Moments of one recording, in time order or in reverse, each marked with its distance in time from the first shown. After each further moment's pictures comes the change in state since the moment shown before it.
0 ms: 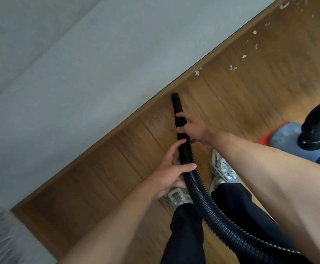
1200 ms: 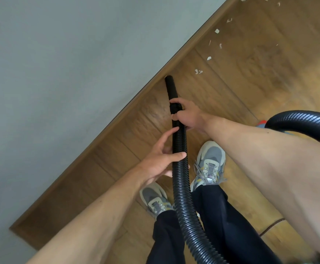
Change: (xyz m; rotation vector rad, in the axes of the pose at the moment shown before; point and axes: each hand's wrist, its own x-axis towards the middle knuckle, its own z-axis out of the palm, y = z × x) left_hand 0.064 0.071 0.090 0.181 0.026 -0.055; right_hand 0.020 -0.012 -0.133 0.122 0.030 -0.077
